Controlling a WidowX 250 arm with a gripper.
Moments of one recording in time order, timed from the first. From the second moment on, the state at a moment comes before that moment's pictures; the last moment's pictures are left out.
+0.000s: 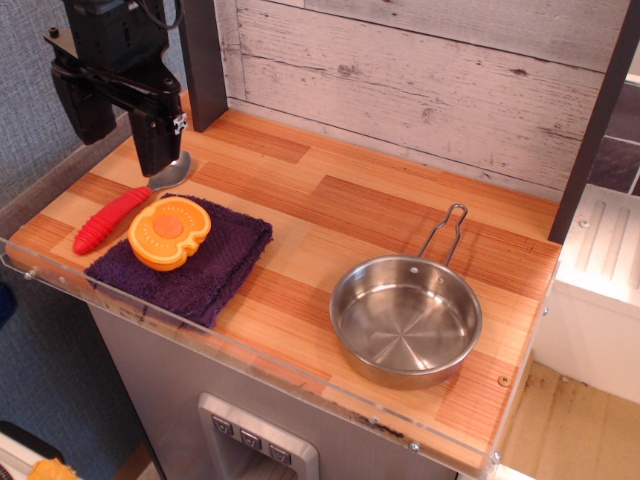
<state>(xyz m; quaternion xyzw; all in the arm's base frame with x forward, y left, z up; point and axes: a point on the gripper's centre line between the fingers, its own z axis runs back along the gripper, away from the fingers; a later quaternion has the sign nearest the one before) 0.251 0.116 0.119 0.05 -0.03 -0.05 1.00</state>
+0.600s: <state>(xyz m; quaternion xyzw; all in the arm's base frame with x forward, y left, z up) 0.245 0.114 0.094 0.03 -0.02 -0.05 1.00</state>
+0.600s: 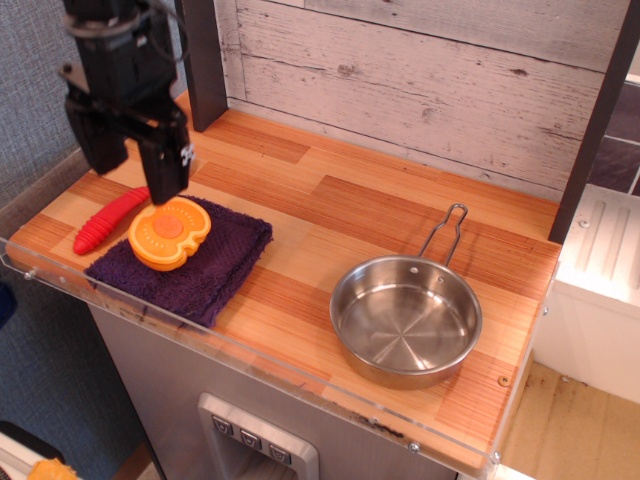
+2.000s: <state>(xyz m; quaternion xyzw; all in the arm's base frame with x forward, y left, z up) 0.251 0.108 0.033 0.03 0.04 -0.08 1.00</state>
